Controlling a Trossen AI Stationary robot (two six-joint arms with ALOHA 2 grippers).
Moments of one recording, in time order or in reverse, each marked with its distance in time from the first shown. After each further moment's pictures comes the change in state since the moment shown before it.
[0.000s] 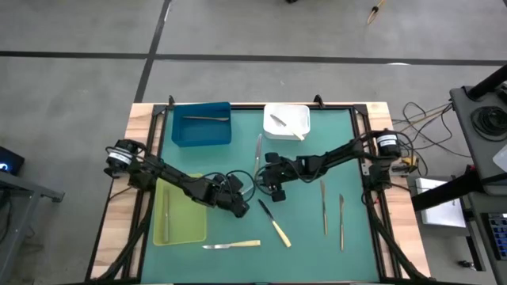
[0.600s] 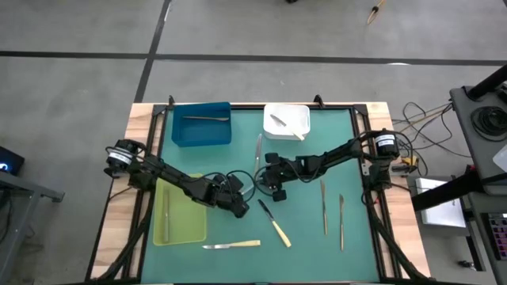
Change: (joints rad) left arm 0.000 0.001 -0.001 0.005 0.000 0.019; right arm -0.009 0.017 -0.002 -0.011 0.003 -0.037
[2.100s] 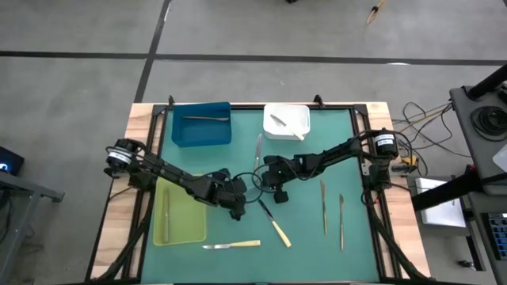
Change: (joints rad) left arm -0.001 -0.020 0.081 -0.151 -0.032 0.407; right arm -0.013 0.005 0.033 -0.091 -0.140 0.033
